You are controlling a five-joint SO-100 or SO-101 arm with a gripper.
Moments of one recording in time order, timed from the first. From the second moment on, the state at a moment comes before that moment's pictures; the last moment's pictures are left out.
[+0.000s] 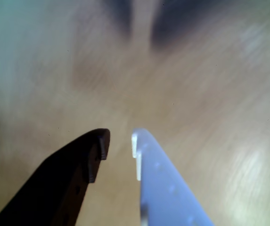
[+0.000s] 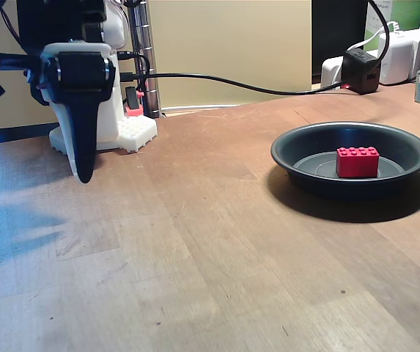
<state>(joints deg) 2.4 152.2 154.0 65.4 -19.7</state>
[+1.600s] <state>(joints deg) -1.2 187.6 177.8 68.9 -5.4</state>
